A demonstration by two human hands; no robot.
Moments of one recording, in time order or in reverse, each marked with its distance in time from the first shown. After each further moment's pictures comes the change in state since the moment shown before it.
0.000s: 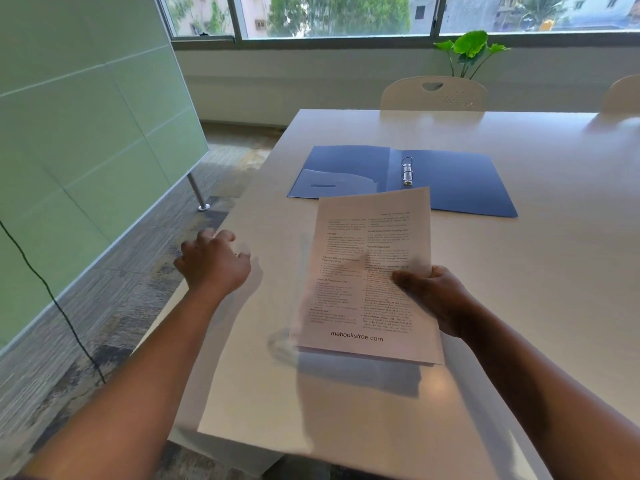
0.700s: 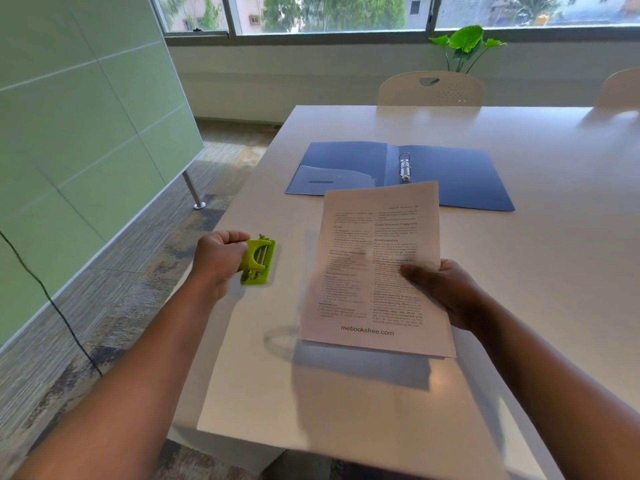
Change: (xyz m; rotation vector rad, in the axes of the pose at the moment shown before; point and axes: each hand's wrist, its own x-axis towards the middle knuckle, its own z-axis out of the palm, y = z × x) left_hand 0.005 0.005 0.004 -1.033 -0.188 -0.231; right_hand 0.001 0.001 -0.015 0.005 0.025 0.011
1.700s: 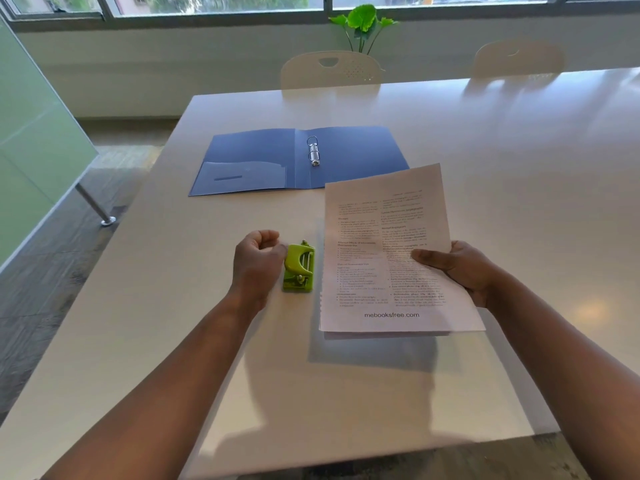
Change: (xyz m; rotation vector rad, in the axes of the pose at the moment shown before) left_hand -0.083 0.014 0.172 -0.035 -0.316 0.102; right_hand -0.059 0.004 -0.136 0.102 0.168 0.047
